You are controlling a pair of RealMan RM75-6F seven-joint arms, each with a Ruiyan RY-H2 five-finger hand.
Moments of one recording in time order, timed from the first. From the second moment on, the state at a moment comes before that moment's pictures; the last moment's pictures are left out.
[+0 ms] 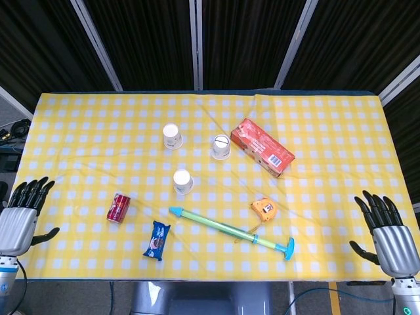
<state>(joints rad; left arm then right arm) -0.12 -1.13 -0.04 -1.67 1.52 1.44 0.15 0.04 -1.12 0.02 -1.55 -1.66 1.59 0.00</state>
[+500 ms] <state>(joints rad) -0.41 -1.13 -0.22 -1.73 1.28 1.11 0.28 0.06 -1.10 0.05 -1.52 -1.57 1.55 0.11</state>
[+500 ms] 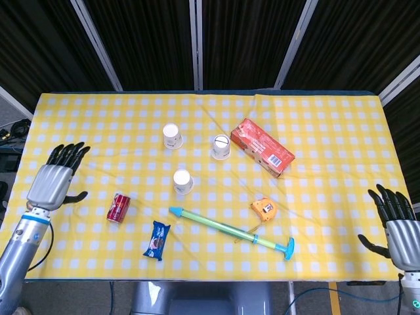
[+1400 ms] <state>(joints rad) -1.11 -1.57 -0.33 -1.09 0.61 0.61 0.60 0.08 -1.10 0.11 -1.42 -1.43 1.44 0.25</state>
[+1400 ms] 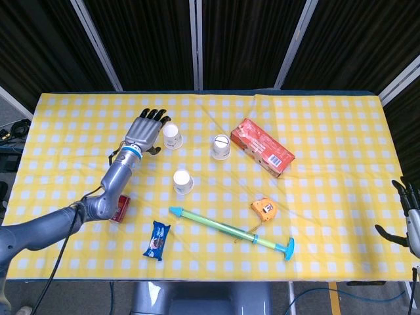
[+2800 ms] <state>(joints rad) -1.31 -1.91 -0.25 -0.54 0.42 0.51 0.71 0.06 -1.10 0.13 -1.40 -1.43 1.49 0.30</state>
